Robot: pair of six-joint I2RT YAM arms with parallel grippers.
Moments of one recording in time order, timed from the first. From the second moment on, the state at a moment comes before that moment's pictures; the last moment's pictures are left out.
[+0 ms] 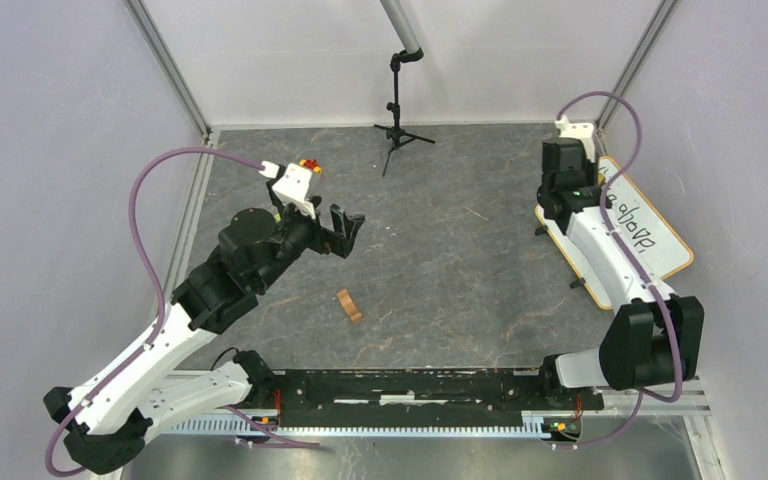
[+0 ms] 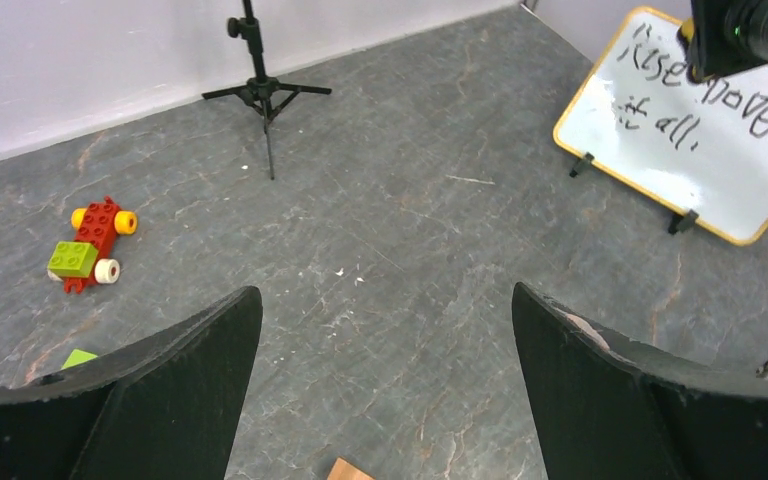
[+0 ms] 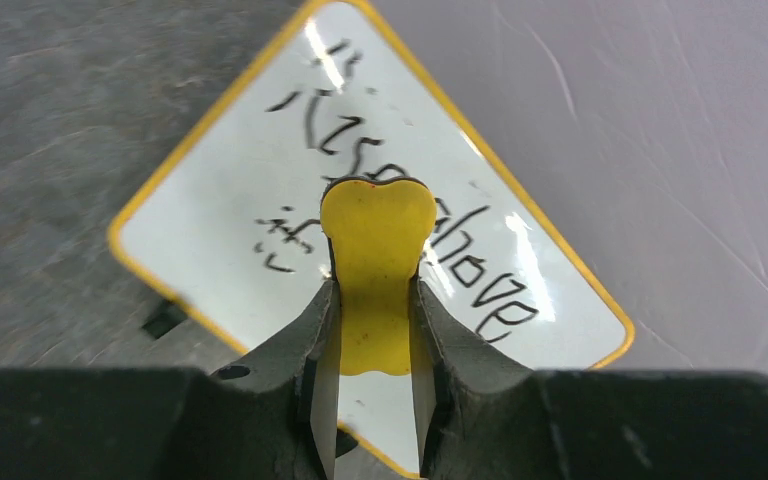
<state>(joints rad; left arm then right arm) -0.79 0.83 1.05 -0.35 -0.25 -0.14 0.15 1.40 1.14 -0.40 0.80 -0.08</state>
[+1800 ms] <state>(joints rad) -0.94 0.85 0.93 -0.23 -0.55 -0.06 0.08 1.72 1.00 -0.05 0.74 -0.28</state>
